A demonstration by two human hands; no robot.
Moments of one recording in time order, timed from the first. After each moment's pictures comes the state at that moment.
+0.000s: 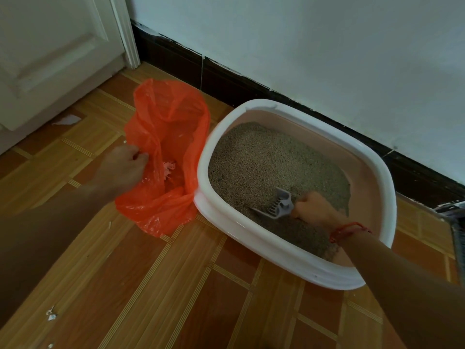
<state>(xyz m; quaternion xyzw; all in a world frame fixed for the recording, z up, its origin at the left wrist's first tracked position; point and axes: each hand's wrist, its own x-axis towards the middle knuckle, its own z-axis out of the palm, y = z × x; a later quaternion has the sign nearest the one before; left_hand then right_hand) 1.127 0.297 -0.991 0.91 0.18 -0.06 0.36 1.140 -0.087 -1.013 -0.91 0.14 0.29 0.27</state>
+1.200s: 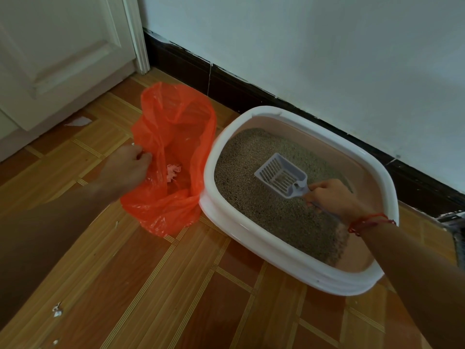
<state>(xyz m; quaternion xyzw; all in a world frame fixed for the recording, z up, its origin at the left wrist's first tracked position) 1.123 0.303 -0.983 0.91 0.19 -0.05 0.38 1.152 -0.087 -0.962 -0.92 0.14 0.22 0.30</state>
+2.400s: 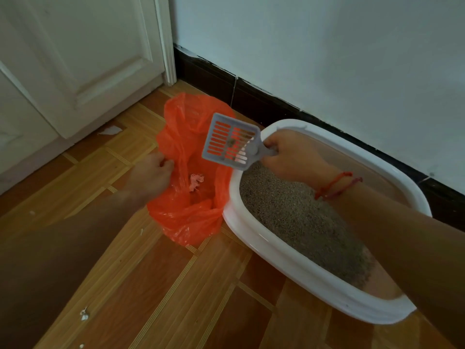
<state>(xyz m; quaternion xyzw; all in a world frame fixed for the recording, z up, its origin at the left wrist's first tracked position) 1.126 0.317 -0.985 0.89 0.22 -0.03 0.41 1.204 0.063 -0.918 -0.96 -0.16 0.12 0.18</state>
